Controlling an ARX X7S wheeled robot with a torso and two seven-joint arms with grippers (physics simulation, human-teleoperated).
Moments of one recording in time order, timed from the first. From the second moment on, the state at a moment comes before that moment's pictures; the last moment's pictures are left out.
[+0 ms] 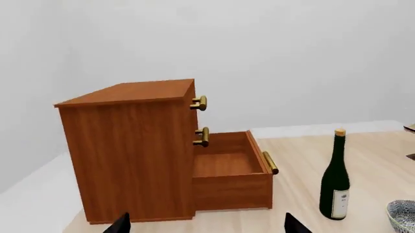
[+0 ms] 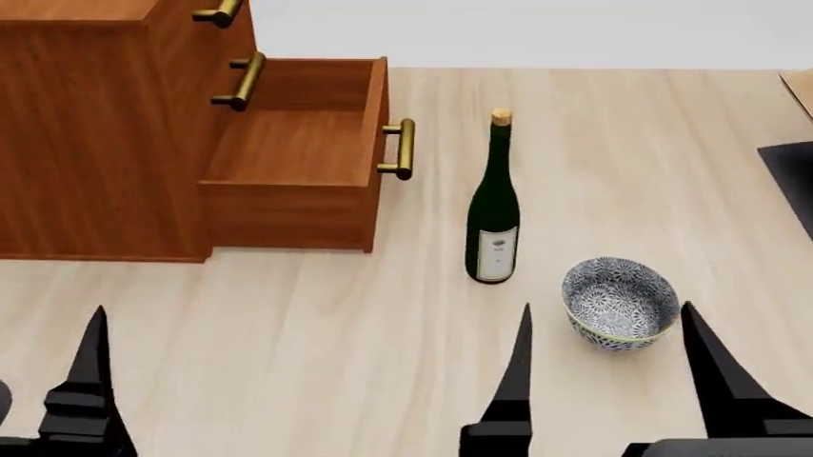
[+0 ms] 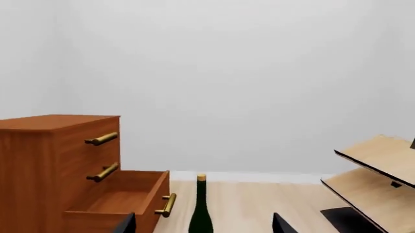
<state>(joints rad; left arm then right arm) -0.32 -0.51 0.06 1.00 -0.97 -1.02 -0.83 0.09 0.43 -0.03 -0.96 0.54 0.69 0.44</state>
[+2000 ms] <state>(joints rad) -0.90 -1.11 1.08 1.04 -1.12 -0.17 -1.40 0.39 0.94 -0.60 -1.00 0.78 0.29 1.01</state>
